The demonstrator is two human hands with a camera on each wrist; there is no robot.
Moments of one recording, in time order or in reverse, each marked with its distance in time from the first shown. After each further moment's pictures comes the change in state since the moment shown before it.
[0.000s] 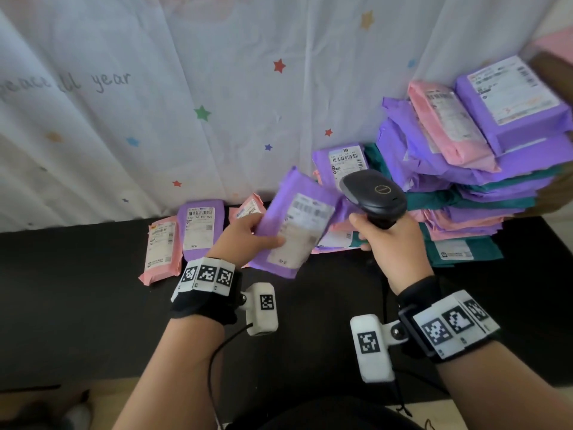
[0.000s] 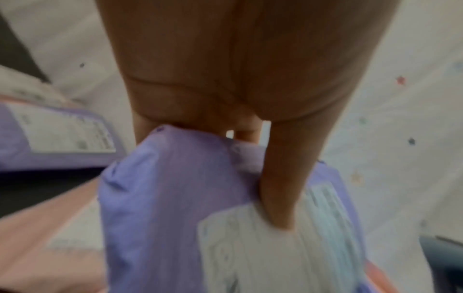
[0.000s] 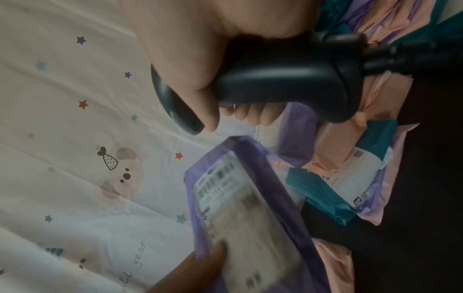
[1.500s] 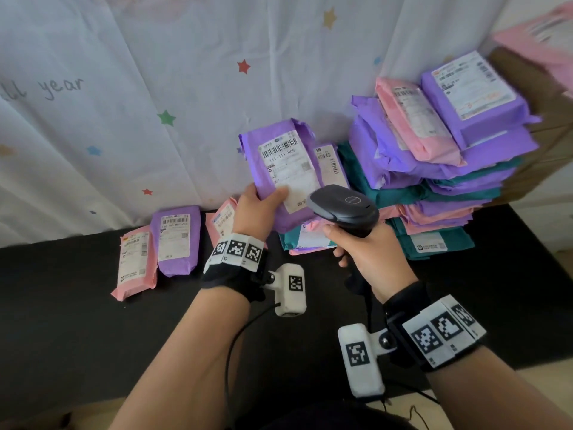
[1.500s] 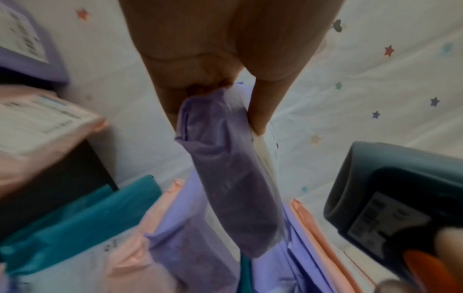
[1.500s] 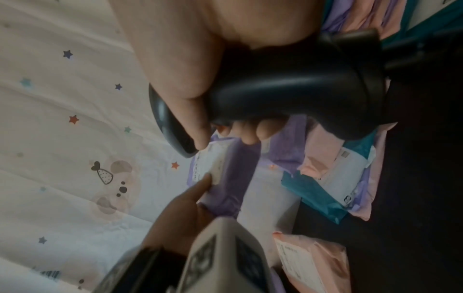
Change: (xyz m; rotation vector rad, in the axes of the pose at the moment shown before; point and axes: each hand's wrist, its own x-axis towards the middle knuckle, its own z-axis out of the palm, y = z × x) left_hand 0.048 0.057 0.056 -0.376 0.292 0.037; right_hand -0.008 0.001 -0.012 0.058 -0.093 0.191
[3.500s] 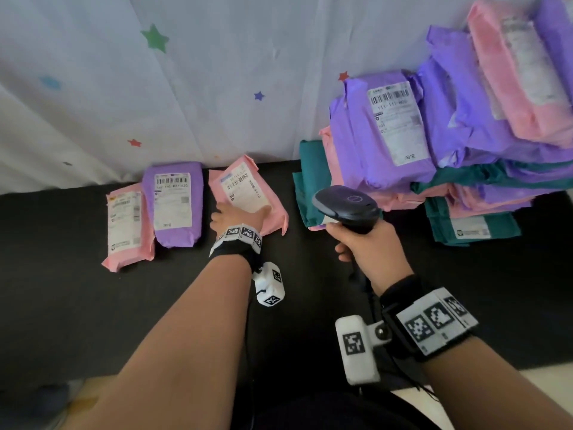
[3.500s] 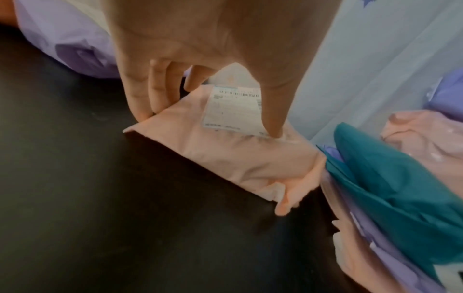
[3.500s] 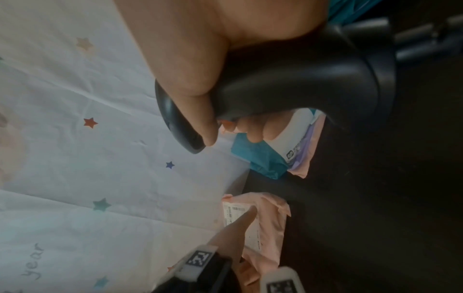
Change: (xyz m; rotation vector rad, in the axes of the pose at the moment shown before) left_hand 0.080 -0.143 -0.024 0.751 0.136 -0.677; right_hand 0.047 0.051 0.059 -0.085 0.011 0.269
